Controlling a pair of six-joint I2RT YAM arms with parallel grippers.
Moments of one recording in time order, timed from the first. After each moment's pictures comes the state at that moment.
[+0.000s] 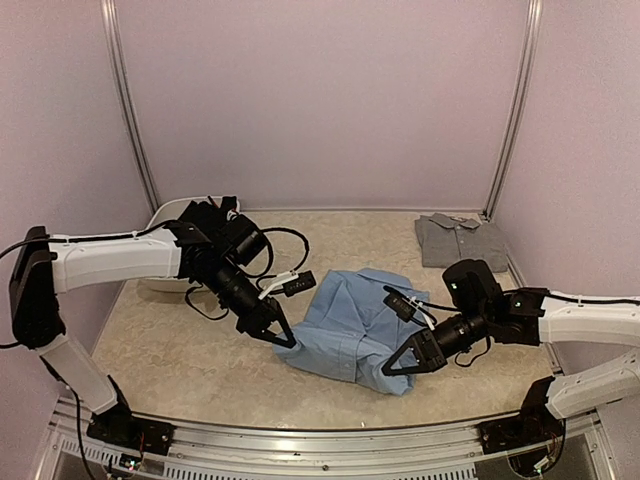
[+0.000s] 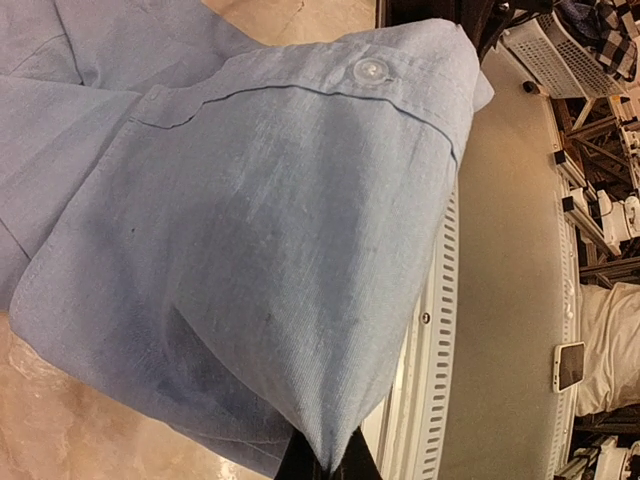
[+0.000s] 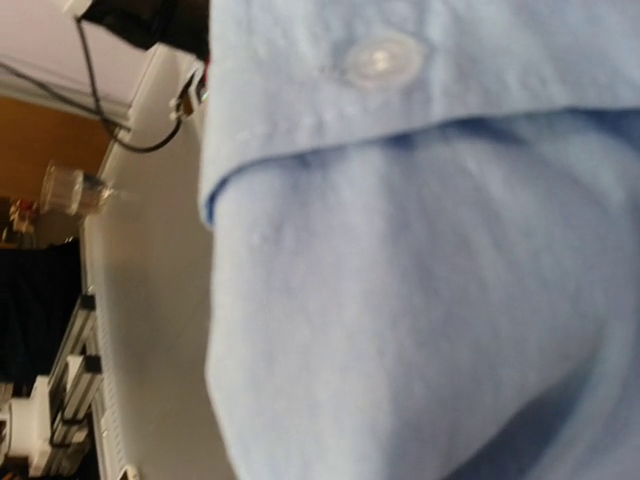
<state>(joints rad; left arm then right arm) -0.79 1.63 1.19 -0.73 0.78 0.26 0.84 1.12 0.59 -0.20 -0.79 0.49</state>
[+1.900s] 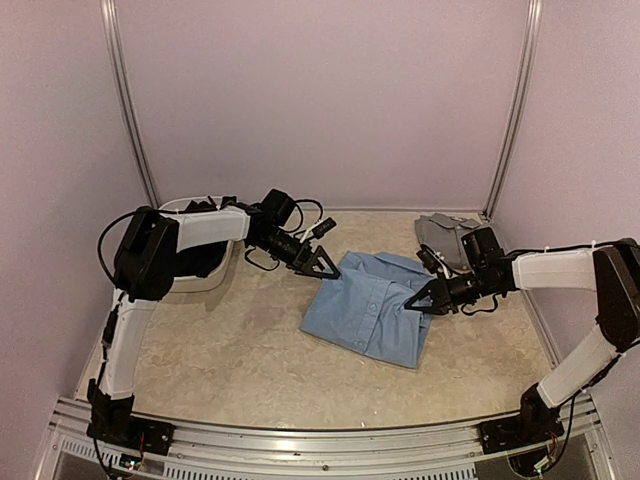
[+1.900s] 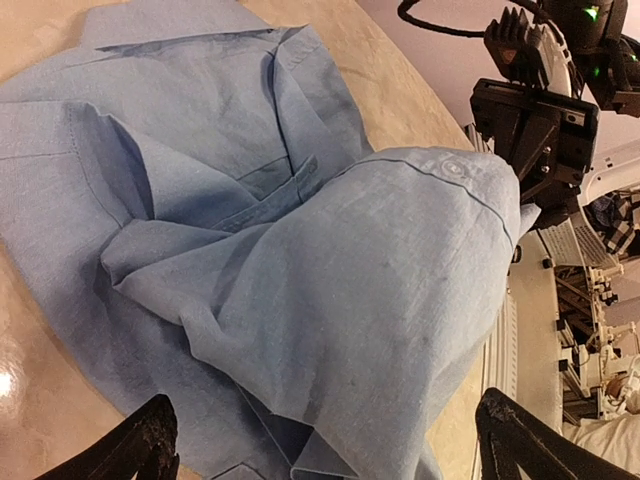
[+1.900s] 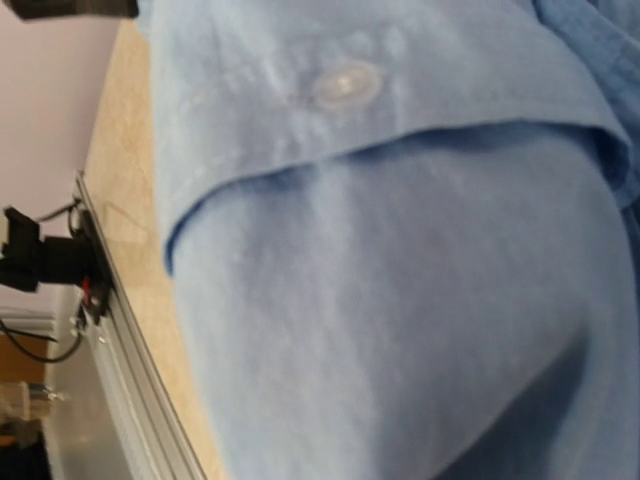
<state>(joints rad) -0.57 2.36 1.90 -0.59 0.98 0.08 0.32 1.50 0.78 -0.24 -0.91 0.26</state>
